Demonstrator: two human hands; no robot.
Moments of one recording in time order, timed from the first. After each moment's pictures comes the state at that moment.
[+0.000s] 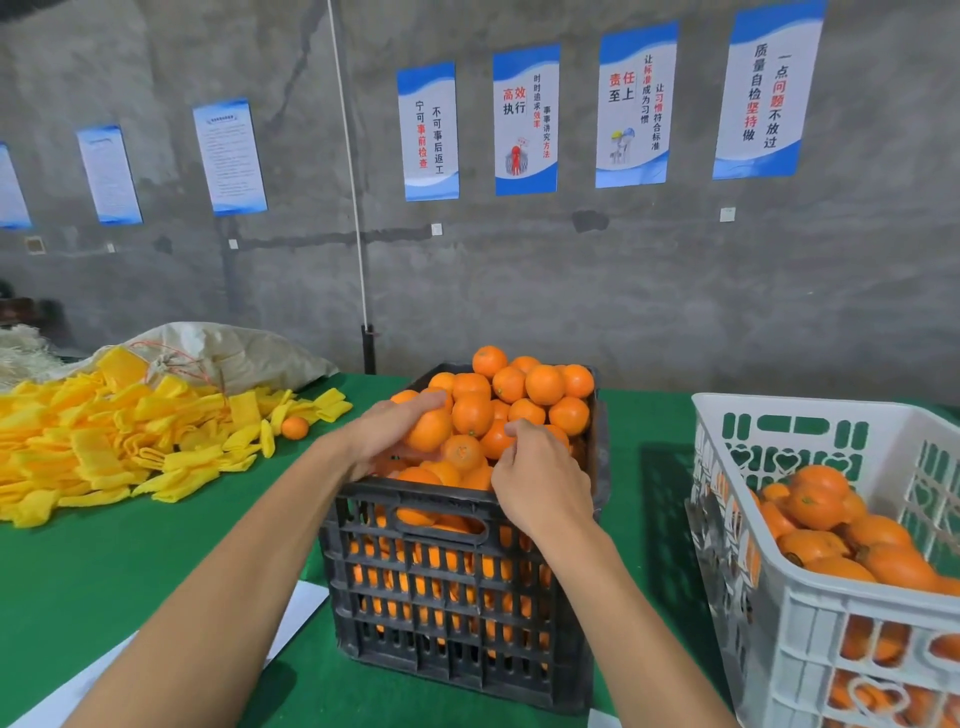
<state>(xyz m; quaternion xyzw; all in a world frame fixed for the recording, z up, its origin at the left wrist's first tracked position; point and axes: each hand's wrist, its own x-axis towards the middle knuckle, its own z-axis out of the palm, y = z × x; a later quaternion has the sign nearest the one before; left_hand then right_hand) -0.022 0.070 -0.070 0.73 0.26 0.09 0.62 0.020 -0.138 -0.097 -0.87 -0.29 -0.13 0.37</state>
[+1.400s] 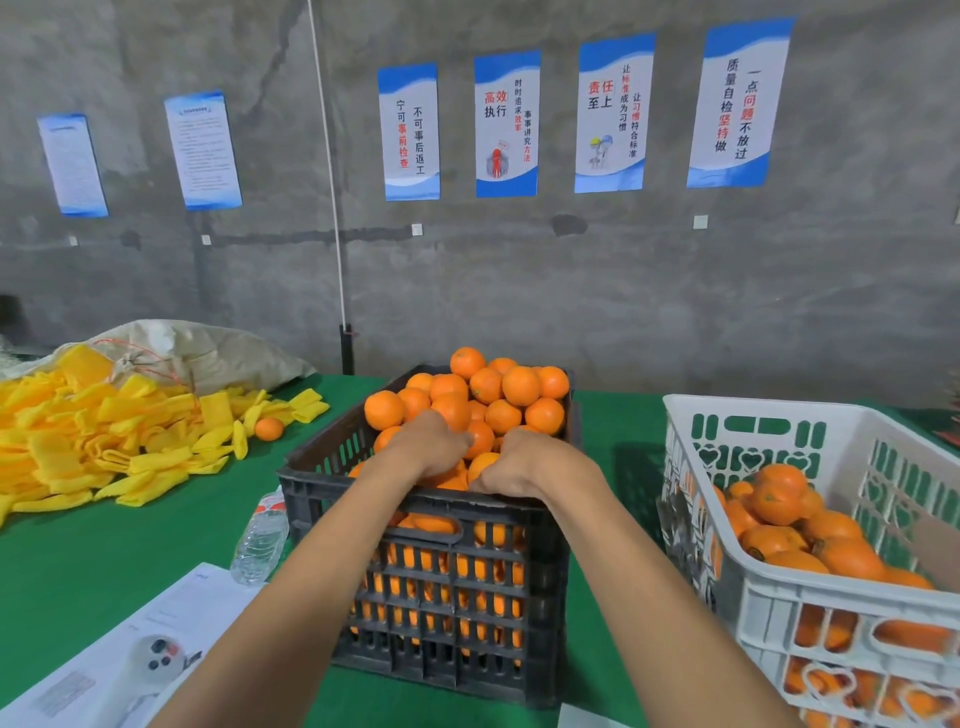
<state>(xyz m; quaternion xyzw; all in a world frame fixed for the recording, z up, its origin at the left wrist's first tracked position) 0.019 0.009 -0.081 0.91 0.27 0.13 0.30 0.052 -0.144 -0.059 -0.93 -0.30 0.11 0.15</state>
